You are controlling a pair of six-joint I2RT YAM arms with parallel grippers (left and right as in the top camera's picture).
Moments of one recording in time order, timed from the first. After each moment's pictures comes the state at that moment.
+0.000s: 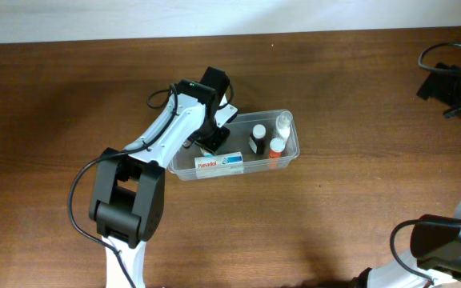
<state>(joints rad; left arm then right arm) -0.44 2.14 1.71 -1.06 0.03 0.21 -0.36 1.80 2.11 -1.53 0.14 0.29</state>
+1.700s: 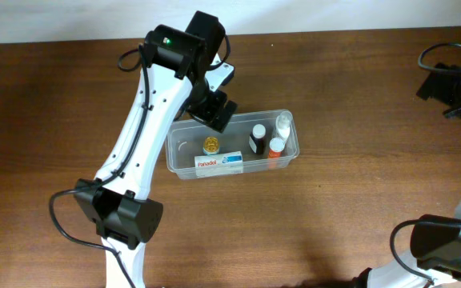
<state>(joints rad) -0.44 2.14 2.40 -1.68 0.03 0.11 -0.36 1.80 2.11 -1.53 0.14 0.29</state>
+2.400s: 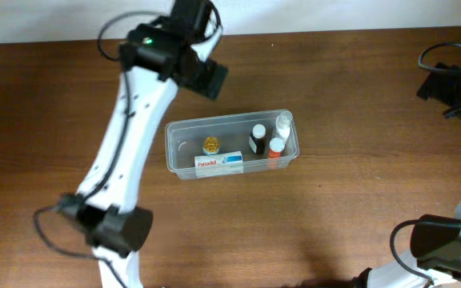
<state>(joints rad) -0.40 2.04 2.39 -1.35 -0.14 0.11 -0.37 1.80 2.11 -1.53 0.14 0.29</state>
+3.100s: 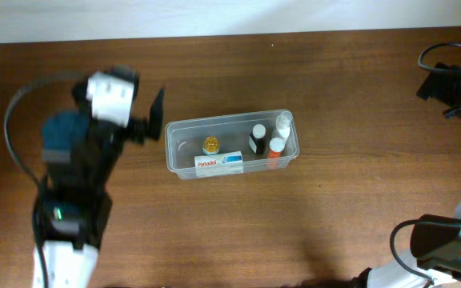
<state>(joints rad) -0.11 1.03 1.02 -0.17 0.15 0.20 -0.36 1.80 2.11 -1.53 0.14 0.29</state>
